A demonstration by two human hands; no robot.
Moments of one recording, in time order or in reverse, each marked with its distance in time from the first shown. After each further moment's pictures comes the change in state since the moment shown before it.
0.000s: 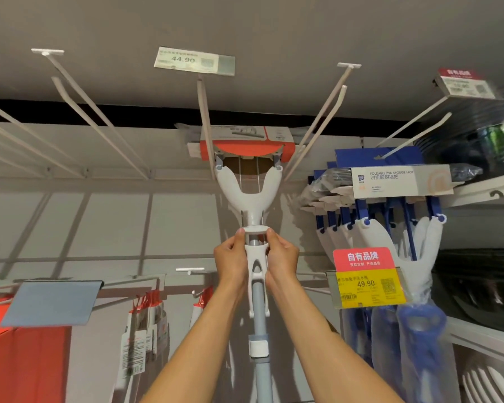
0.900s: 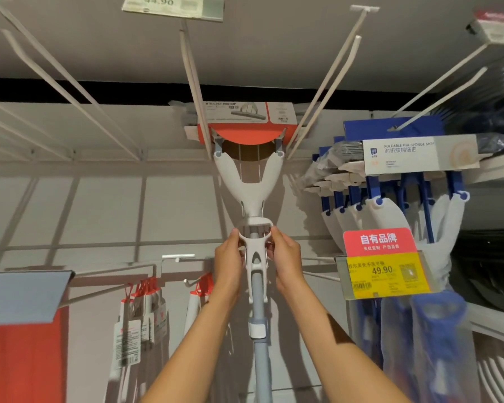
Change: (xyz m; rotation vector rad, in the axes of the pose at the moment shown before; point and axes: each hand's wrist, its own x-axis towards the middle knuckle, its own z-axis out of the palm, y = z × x) left_hand 0.008 -0.036 -0.019 0.156 -0.100 -0.071; right_hand 0.020 0.032 -0.032 -0.191 -0.149 -0.031
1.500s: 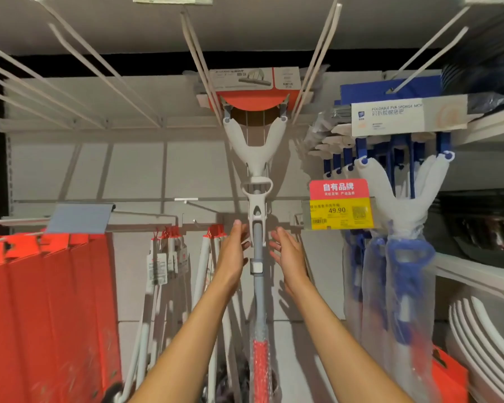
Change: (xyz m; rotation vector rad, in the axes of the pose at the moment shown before) left_hand -0.117 -0.006 -0.017 0.129 -0.075 -0.079; right_hand -0.095 0.019 -0.059 -0.098 -0.158 0.122
